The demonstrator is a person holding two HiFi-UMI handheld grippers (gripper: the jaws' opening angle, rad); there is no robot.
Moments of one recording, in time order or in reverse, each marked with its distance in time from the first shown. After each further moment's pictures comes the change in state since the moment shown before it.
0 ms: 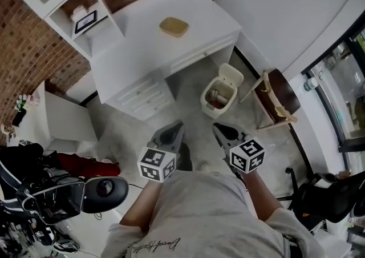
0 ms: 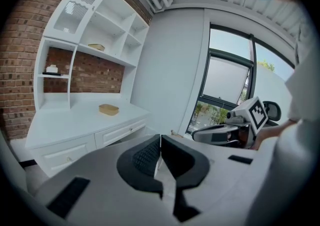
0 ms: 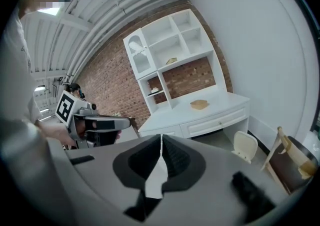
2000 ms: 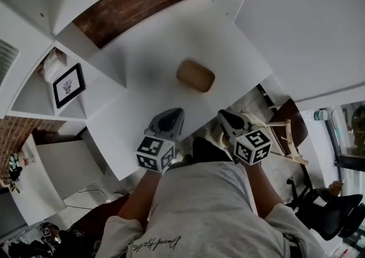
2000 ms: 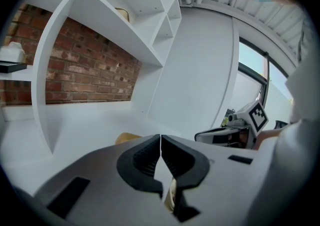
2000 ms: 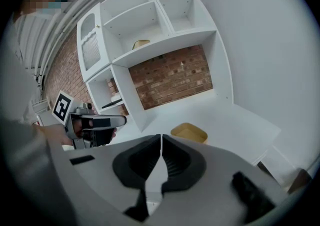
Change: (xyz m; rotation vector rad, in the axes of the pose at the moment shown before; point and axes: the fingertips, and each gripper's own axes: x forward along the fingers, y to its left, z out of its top) left arm 0.242 0.372 0.206 -0.049 0.007 -0.121; right arm 0.361 -0.193 0.230 0.056 0.051 -0.183
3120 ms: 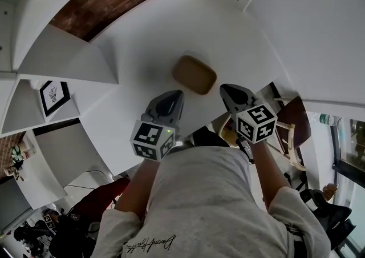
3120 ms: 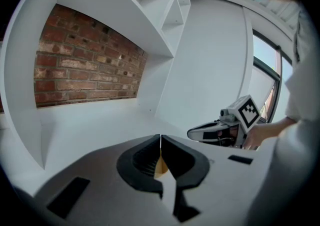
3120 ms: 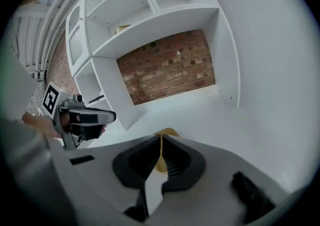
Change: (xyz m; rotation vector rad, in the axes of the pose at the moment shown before) left arm 0.094 0.040 0.027 -0.010 0.064 0.078; right arm 0.082 -0.103 0.038 -0.053 0.109 0.049
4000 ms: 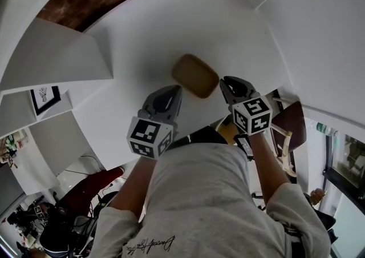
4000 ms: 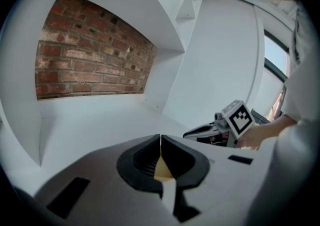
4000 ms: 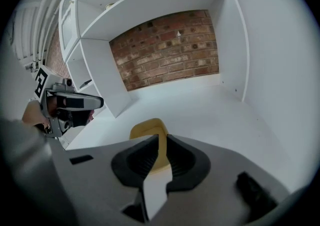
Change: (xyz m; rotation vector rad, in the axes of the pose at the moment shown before) left arm 0.034 0.035 -0.005 -0.065 0.033 0.052; right arm 0.062 -0.047 -0.017 -0.063 0.141 -0.003
